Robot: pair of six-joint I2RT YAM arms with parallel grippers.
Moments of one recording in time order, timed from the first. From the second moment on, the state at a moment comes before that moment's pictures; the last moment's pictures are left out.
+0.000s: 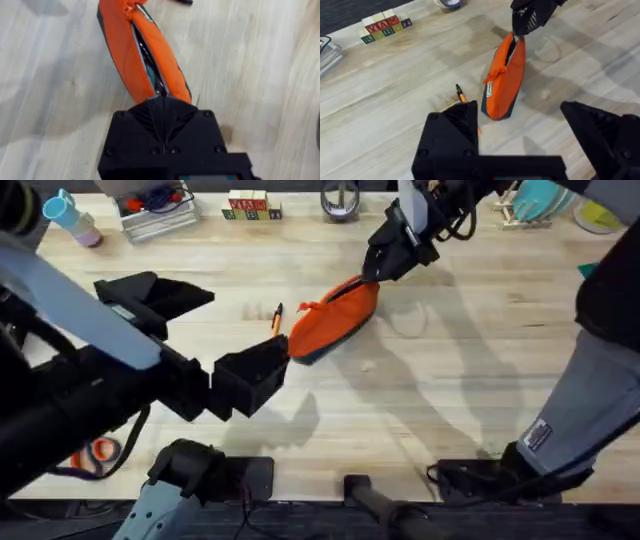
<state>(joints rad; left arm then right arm) -0.28 0.48 0.95 -1.01 0.24 0.12 0.23 2.10 1.84 -1.32 -0.71 -1.61</state>
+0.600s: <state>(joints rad) -0.28 0.48 0.95 -1.01 0.24 0.12 0.26 2.17 1.83 -1.30 -0.71 -1.61</state>
